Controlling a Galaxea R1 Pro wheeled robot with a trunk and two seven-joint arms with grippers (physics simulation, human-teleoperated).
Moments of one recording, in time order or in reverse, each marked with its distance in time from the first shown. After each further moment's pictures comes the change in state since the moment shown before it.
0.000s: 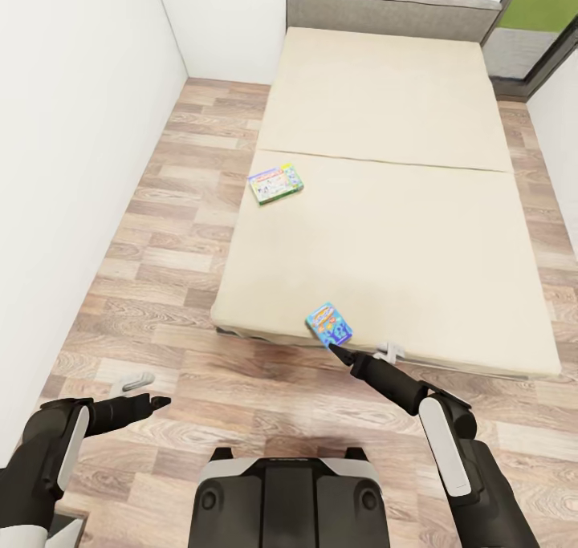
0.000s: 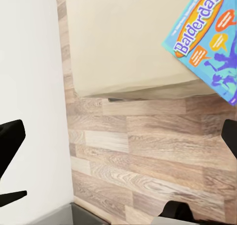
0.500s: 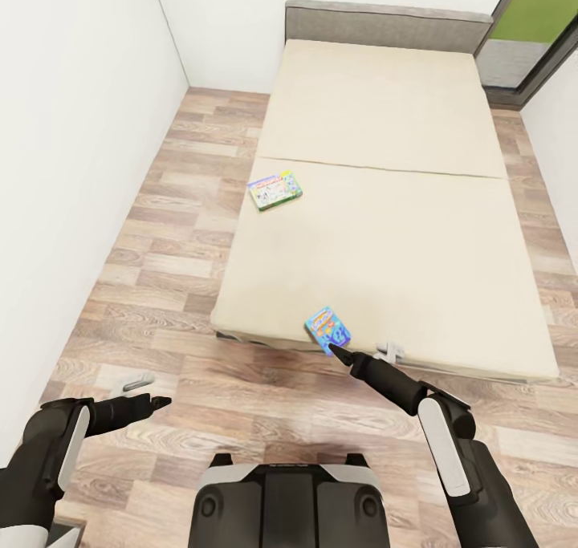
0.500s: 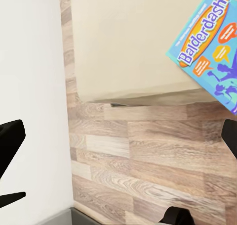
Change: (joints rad) left arm 0.000 -0.001 -0.001 0.000 0.001 0.000 -0.001; right arm 0.000 0.001 0.002 0.007 0.001 -0.011 -0.001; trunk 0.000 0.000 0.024
